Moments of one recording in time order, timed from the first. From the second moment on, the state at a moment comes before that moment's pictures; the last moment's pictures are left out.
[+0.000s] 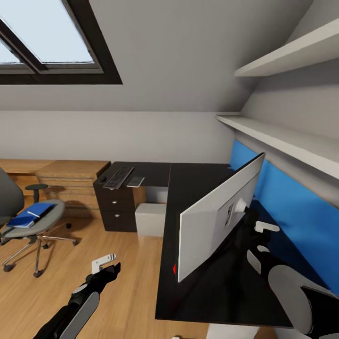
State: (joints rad) left arm -0.32 0.19 -0.36 -1.09 0.75 0.21 0.43; right arm -0.90 -0.13 -0.27 -0.16 0.10 -0.42 -0.22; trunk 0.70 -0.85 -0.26
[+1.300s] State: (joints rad) left arm -0.32 0.19 -0.36 -1.09 0.75 0.21 0.42; right arm -0.90 -0.13 -0.27 -0.16 0.10 -0.42 -0.22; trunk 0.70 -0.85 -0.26
